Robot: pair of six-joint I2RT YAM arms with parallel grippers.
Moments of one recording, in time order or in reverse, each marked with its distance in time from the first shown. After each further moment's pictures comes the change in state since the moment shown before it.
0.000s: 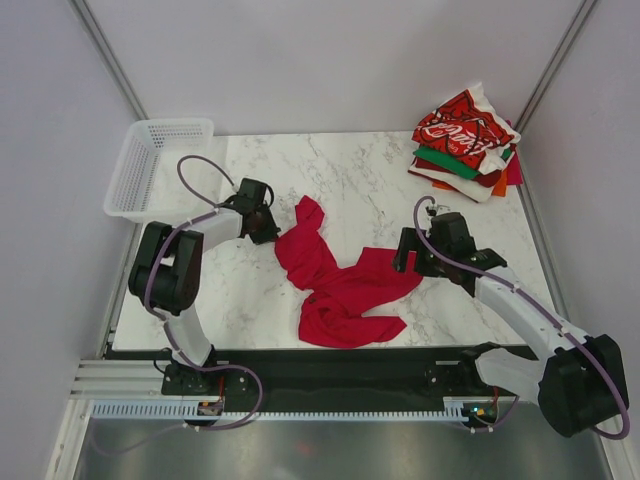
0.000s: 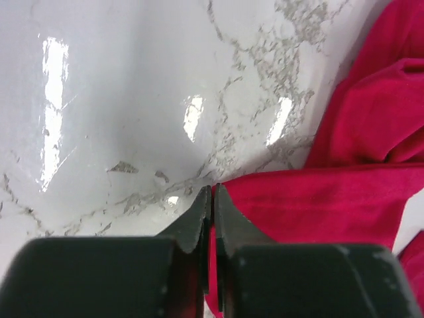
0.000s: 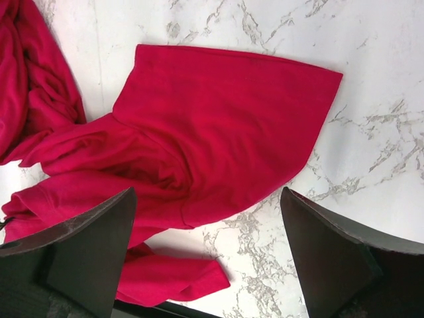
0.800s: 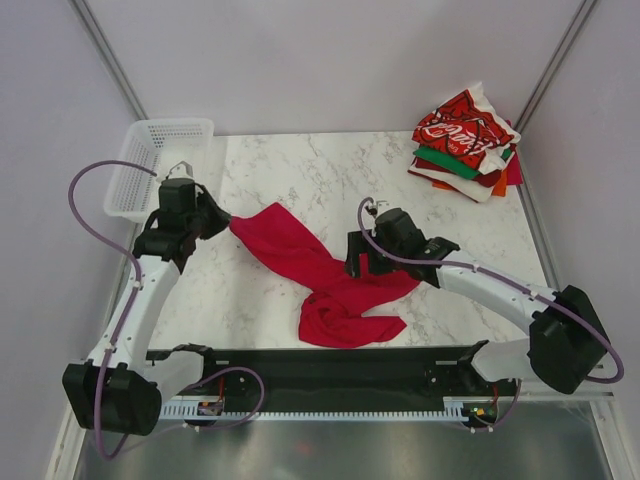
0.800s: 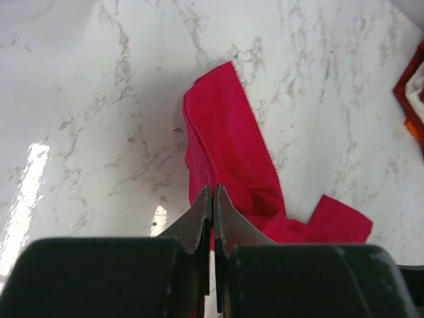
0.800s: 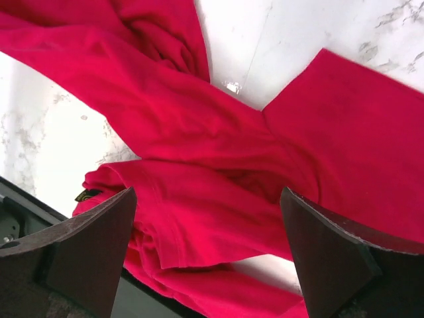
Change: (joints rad) left arm 0.194 -0.707 -0.056 -0.226 0.019 0.055; right arm 0.306 0.230 0.172 0.110 0.009 0.020
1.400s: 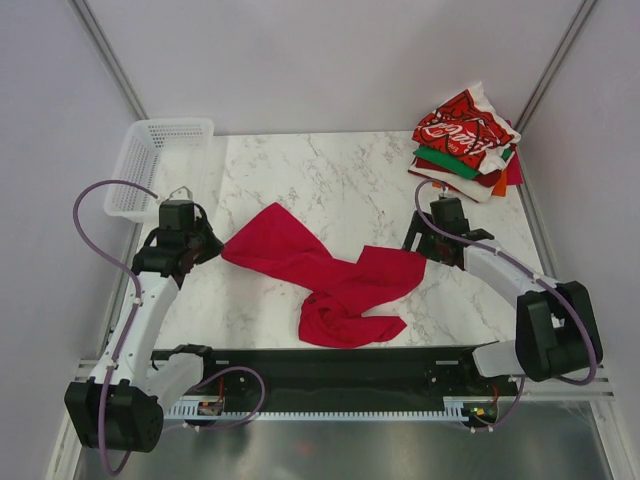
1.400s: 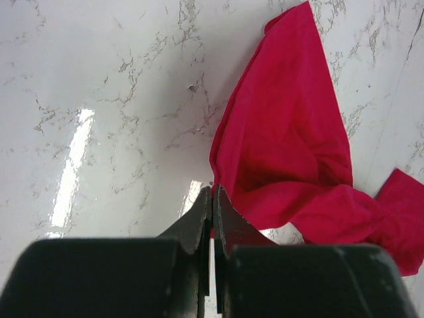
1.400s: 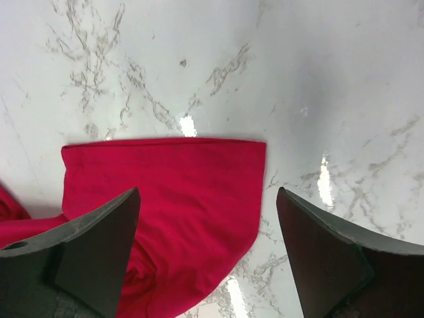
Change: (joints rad) left arm 0.035 -0.111 -0.150 -0.138 -0.051 0.094; right arm -0.407 0.042 -0.085 0.007 0.146 0.061
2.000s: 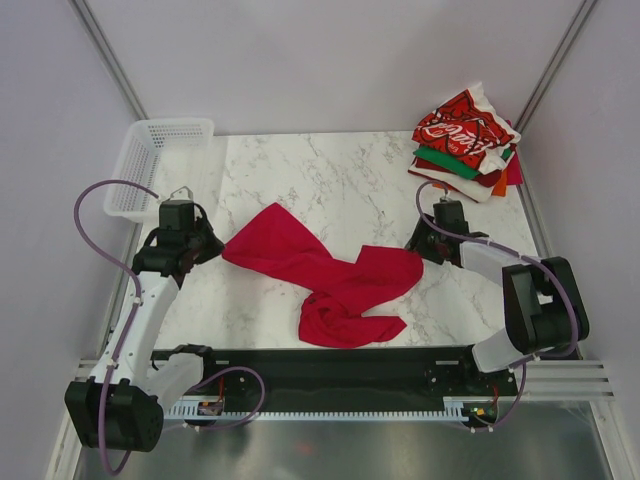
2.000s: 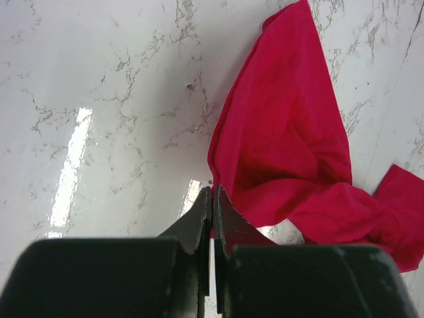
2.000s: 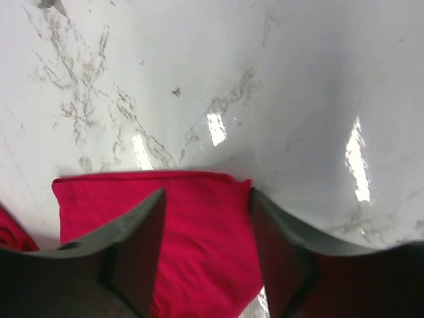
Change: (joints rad) left arm 0.001 0.002 0.000 0.001 0.015 0.005; right arm -0.070 0.155 -0.053 0.201 -0.116 0.039
